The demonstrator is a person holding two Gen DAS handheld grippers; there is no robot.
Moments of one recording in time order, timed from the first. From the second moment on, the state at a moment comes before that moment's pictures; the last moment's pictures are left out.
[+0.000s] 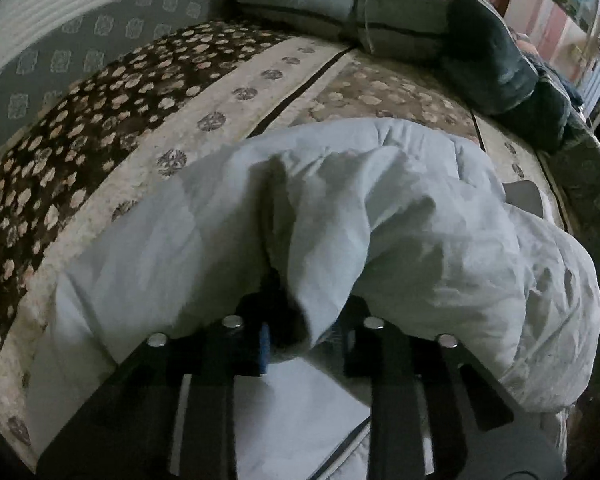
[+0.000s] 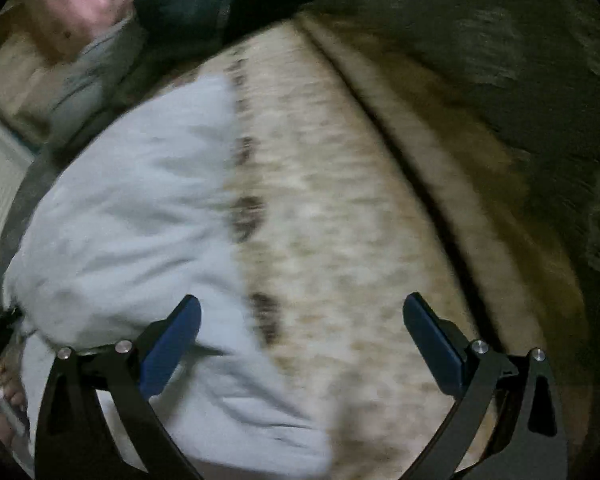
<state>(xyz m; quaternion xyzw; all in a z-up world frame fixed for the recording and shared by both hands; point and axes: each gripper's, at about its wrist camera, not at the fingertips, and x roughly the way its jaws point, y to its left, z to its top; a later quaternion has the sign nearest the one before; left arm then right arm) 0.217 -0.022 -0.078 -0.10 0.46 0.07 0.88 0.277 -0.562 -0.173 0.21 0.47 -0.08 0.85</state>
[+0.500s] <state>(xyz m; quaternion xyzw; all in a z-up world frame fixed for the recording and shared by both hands) 0.219 -0.015 -0.079 -0.13 0.45 0.11 0.88 0.293 -0.518 -0.195 0.12 0.55 -0.04 0.83</state>
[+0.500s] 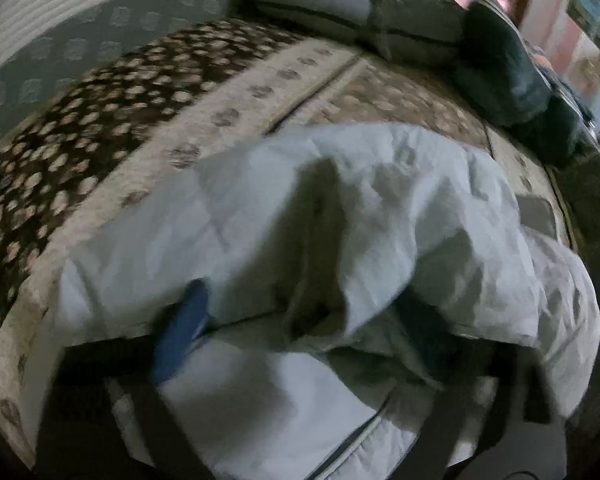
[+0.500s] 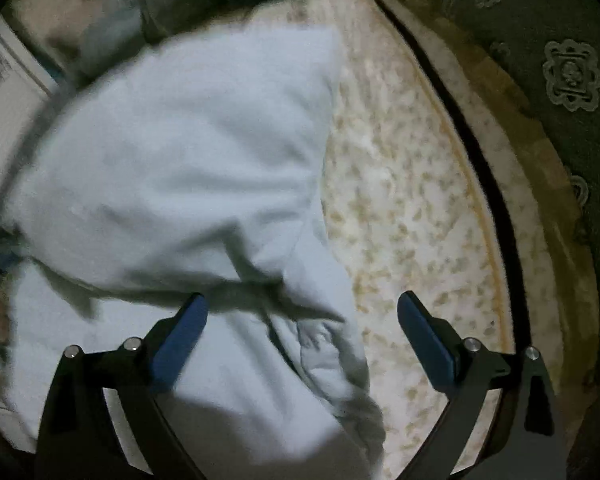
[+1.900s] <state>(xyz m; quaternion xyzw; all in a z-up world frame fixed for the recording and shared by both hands) 0.141 0.077 -0.078 0.03 0.53 0.08 0.84 0.167 -0.549 -0.032 0.07 0.40 -0.26 0.88</state>
